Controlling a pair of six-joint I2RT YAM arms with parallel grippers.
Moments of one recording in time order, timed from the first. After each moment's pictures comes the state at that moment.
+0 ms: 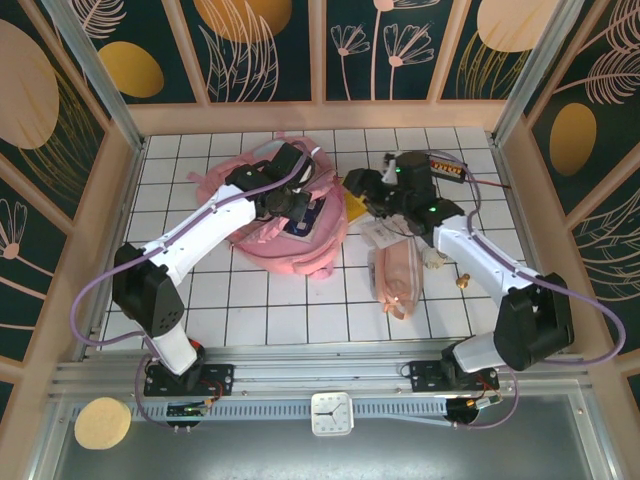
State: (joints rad) left arm -0.66 1.73 1.62 -0.92 -0.16 -0.26; right arm 0.40 1.42 1.06 -0.14 -0.42 1.00
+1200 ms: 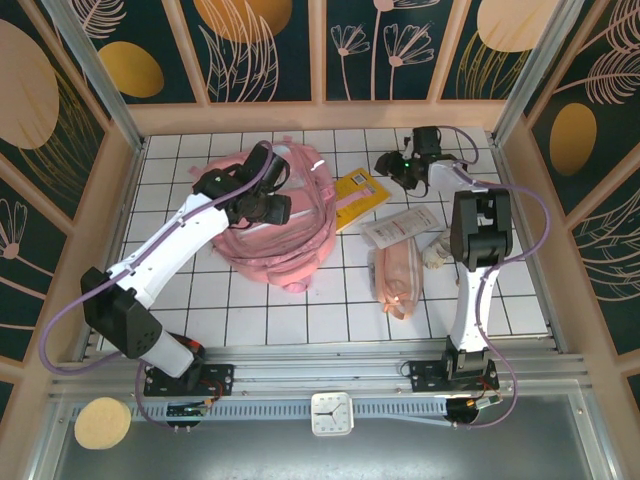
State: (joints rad) left arm -0.62 1.57 1.56 -1.02 -0.15 -0.41; right arm 0.12 2.18 1.66 -0.37 -0.40 0.50
